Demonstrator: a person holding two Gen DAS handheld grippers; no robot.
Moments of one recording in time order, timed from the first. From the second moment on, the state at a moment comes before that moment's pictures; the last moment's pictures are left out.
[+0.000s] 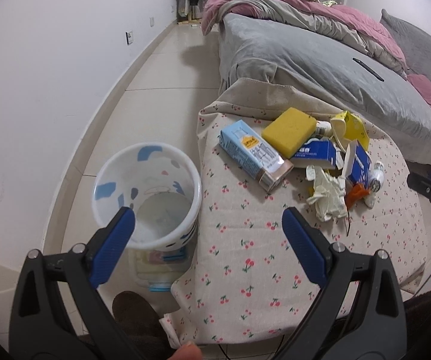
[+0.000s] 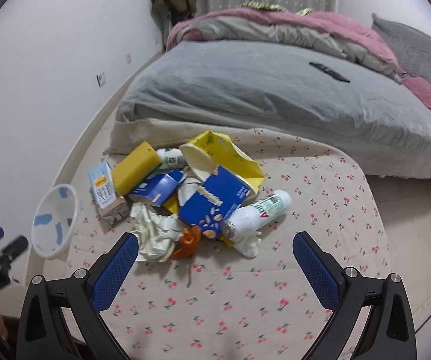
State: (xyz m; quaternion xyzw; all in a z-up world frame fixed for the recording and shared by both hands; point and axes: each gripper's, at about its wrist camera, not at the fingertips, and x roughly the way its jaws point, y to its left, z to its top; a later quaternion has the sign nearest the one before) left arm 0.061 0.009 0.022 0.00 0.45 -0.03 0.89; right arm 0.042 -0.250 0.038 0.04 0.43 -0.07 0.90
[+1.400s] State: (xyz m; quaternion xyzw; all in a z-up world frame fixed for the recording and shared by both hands) left arm 0.193 -0.036 -0.064 -0.12 0.59 -0.06 0.80; right arm 0.160 -0.317 -0.030 0.17 0.51 -0.01 0.84
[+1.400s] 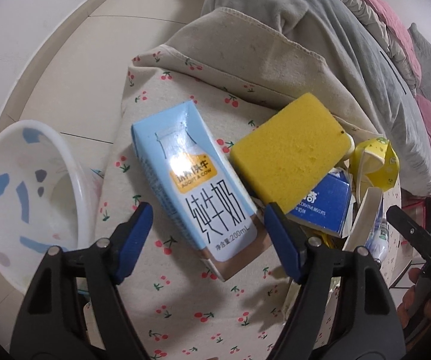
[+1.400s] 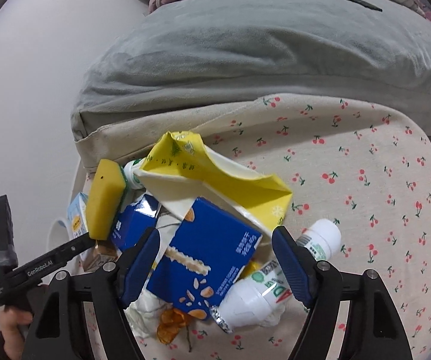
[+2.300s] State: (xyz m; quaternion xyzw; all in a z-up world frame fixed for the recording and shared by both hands) left arm 0.186 -0.033 -0.058 -0.11 0.59 -0.09 0.80; right arm 0.167 -0.296 -0.021 0.12 0.50 -0.05 0.86
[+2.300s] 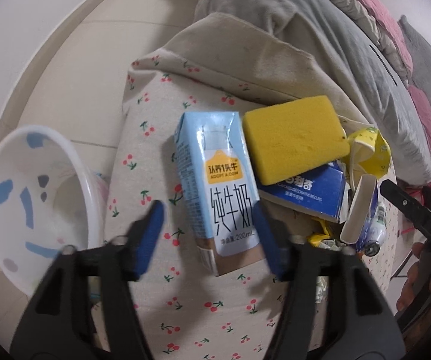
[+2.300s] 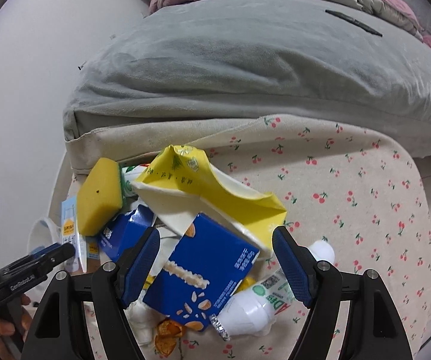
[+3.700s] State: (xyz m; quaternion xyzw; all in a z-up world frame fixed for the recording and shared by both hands) left arm 0.160 0.011 -0.029 -0.10 0.54 -0.09 0.83; right arm 0.229 -0.214 -0.038 0.16 0.48 0.06 0.86
